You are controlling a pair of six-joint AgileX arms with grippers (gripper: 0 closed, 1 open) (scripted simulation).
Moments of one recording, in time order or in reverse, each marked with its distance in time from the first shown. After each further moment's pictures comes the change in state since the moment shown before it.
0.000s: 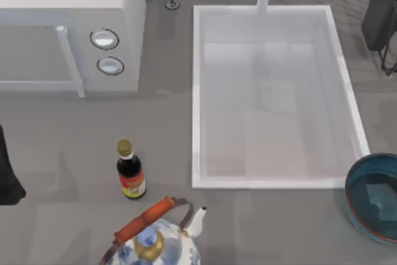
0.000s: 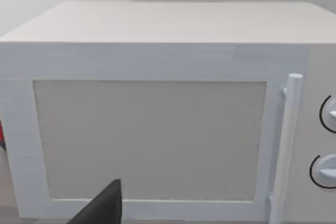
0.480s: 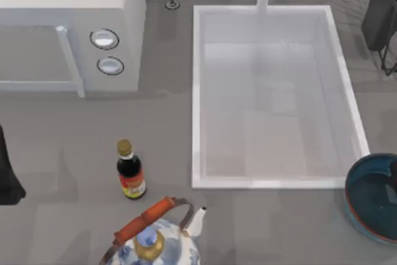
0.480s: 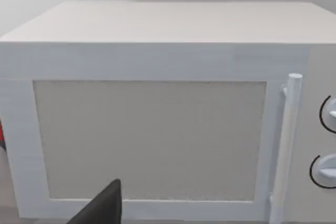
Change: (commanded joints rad) left arm 0.000 0.000 0.000 0.000 0.000 0.000; right arm 0.004 0.064 -0.094 0.145 0.000 0.005
